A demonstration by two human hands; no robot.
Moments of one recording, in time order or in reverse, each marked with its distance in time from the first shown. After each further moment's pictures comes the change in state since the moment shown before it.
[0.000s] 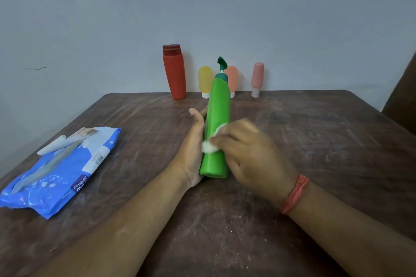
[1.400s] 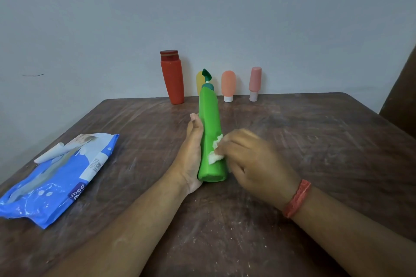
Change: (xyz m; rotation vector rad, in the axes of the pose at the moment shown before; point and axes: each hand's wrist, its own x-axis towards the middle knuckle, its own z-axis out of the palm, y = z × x) left_hand -0.004 0.000 0.002 -0.055 0.064 -0.066; right_hand -0.006 0.007 0.000 0.081 -0.030 0.042
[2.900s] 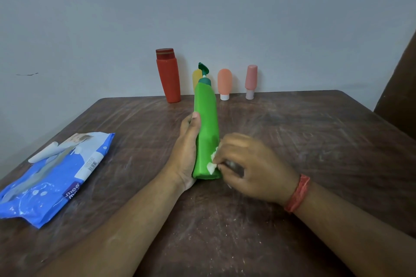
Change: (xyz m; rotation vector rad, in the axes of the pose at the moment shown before) left_hand 0.001 -0.002 -0.002 0.107 0.102 0.151; right_hand -0.005 0.007 -0.001 0.115 -0.081 -0.042
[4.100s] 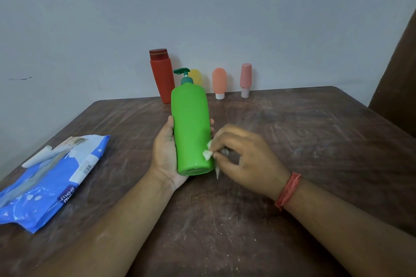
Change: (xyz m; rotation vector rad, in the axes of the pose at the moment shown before) left_hand 0.002 0.007 -0.010 -0.385 -0.029 -0.147; right_hand 0.002 -0.001 -0.001 0.162 0.144 0.161
